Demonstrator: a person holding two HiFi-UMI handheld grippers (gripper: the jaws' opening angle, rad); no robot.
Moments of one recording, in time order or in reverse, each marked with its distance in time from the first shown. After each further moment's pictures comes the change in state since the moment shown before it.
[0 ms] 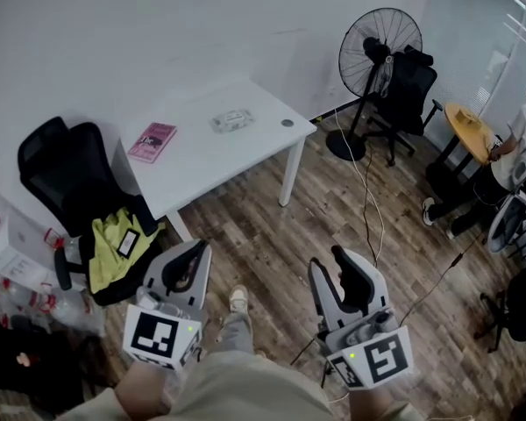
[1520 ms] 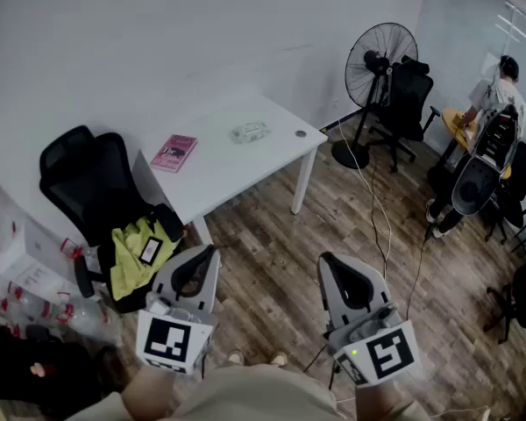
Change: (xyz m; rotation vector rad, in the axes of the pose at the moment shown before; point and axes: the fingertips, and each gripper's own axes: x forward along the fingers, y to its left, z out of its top) left arm -0.095 0.047 0.015 0.067 -0.026 -0.002; right arm 0.003 0.113 0.028 -0.076 0.033 0.018
